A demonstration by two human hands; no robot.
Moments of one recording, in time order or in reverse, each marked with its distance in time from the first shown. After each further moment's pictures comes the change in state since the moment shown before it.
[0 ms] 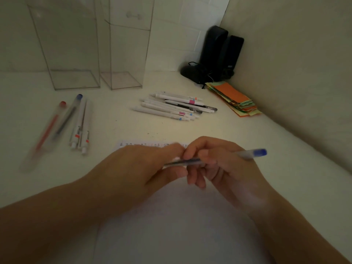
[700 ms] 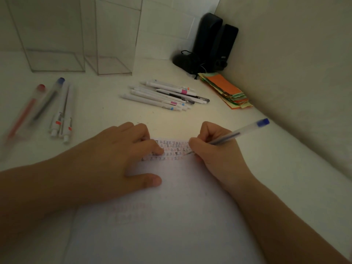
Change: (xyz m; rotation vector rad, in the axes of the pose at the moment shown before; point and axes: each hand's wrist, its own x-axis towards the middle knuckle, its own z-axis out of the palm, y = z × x) left_hand -0.004 -0.031 0.007 0.229 -0.087 0.083; right_hand 0.011 0.018 -0.013 -0.623 0.558 0.048
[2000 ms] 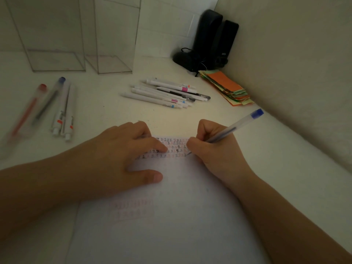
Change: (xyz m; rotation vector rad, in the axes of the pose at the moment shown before) left_hand -0.001 -0.002 0.001 -0.117 -0.023 -0.025; right_hand 0.000 0.002 0.001 -0.046 -0.052 -0.056
